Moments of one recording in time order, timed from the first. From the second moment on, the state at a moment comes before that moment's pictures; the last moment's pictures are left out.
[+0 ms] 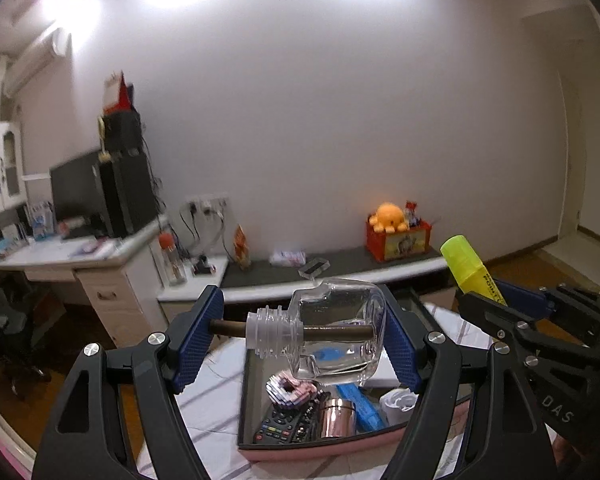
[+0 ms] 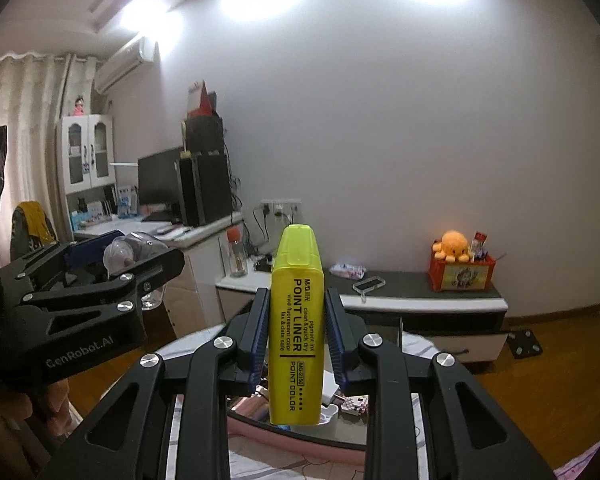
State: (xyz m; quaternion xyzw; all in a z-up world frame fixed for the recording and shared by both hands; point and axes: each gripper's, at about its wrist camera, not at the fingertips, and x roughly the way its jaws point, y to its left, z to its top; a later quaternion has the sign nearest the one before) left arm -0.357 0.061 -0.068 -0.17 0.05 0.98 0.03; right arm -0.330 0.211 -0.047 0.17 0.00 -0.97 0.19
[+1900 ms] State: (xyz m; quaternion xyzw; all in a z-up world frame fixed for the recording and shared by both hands) left arm -0.162 0.022 -0.024 -0.14 0.01 0.99 0.03; right arm -0.176 0.215 -0.012 0.13 0.01 -0.99 0.11
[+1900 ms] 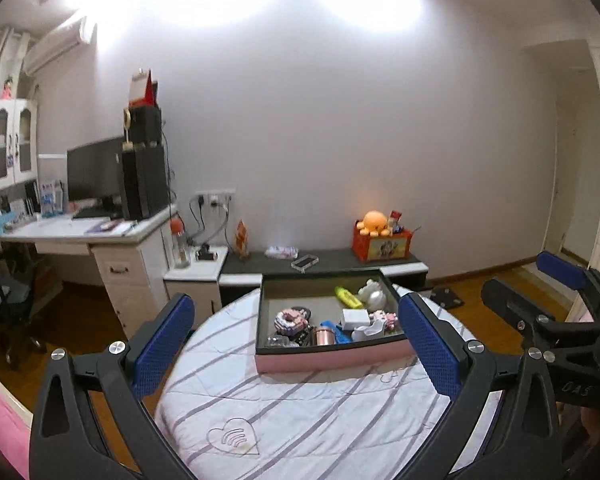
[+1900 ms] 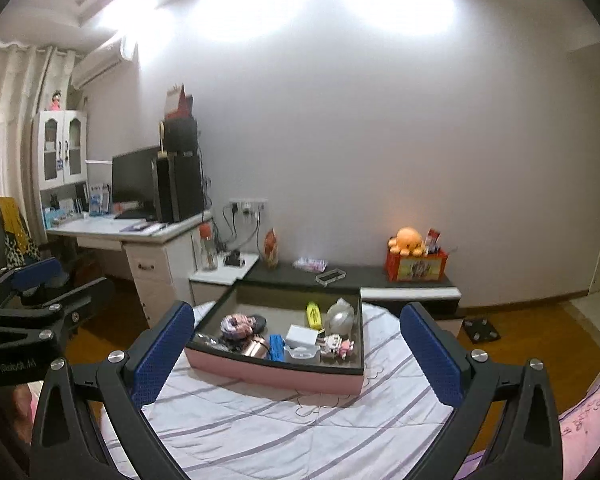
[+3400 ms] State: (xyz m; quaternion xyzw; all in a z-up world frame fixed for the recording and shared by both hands) left arm -0.046 0.027 0.022 -0.01 0.02 1.00 0.01; right arm -0.055 0.205 0.047 0.00 0.02 -1.00 0.09
